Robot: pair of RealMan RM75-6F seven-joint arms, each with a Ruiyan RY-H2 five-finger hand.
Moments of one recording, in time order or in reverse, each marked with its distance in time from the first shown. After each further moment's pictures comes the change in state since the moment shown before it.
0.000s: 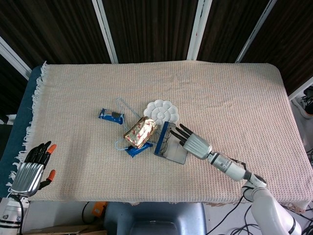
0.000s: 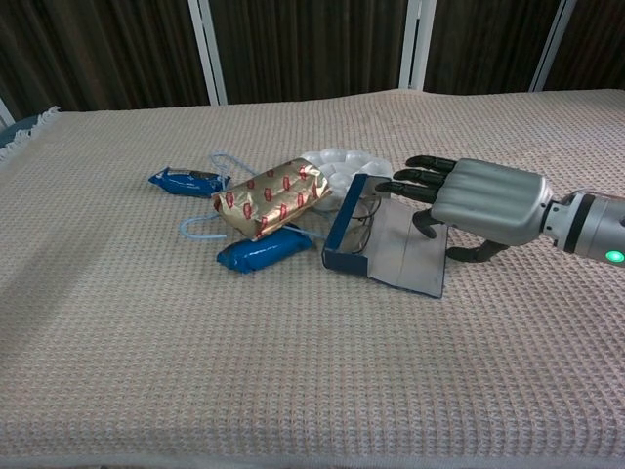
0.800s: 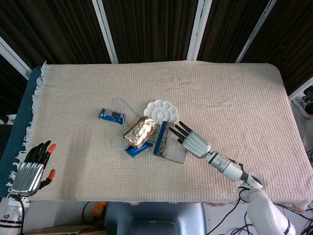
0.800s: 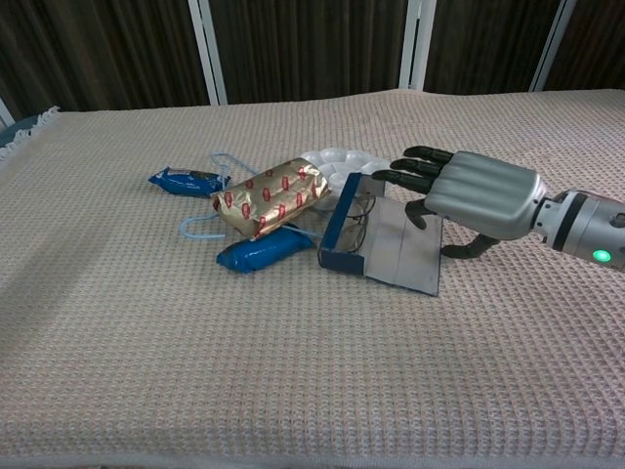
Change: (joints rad) left arm 0.002 -0.010 -0.005 -0.001 -0.008 0.006 0.024; right arm -0.004 -0.053 0.027 0.052 0.032 0.015 0.019
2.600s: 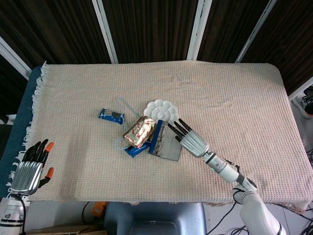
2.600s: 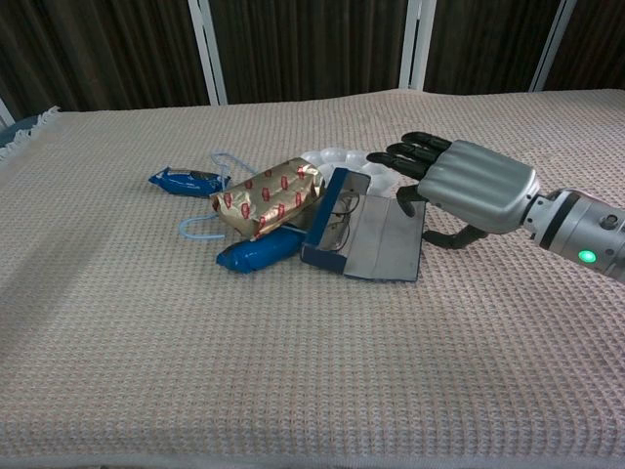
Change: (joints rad) left arm 0.006 -0.022 -0.019 -0.001 -0.029 0.014 0.063; right arm -0.008 -0.085 0.031 0.089 0.049 0.047 0.040
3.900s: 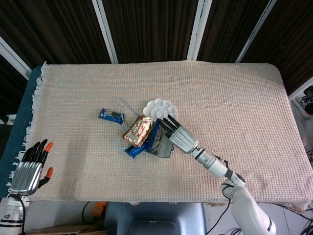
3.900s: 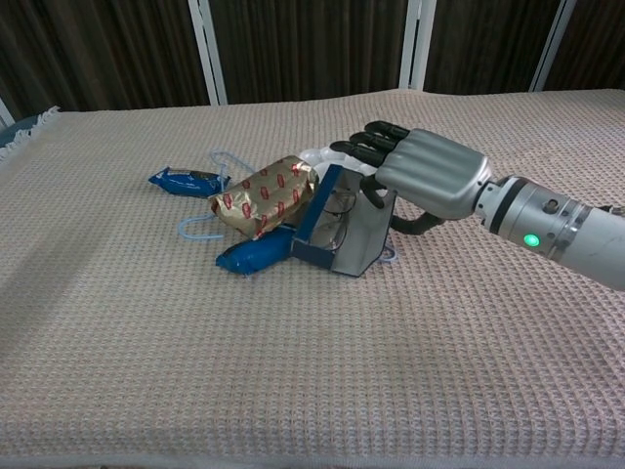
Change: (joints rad) left arm 0.003 0.004 0.000 -0.007 -0.002 0.003 0.001; right arm 0.096 -0.047 0.028 0.002 0.028 -0.059 -0.014
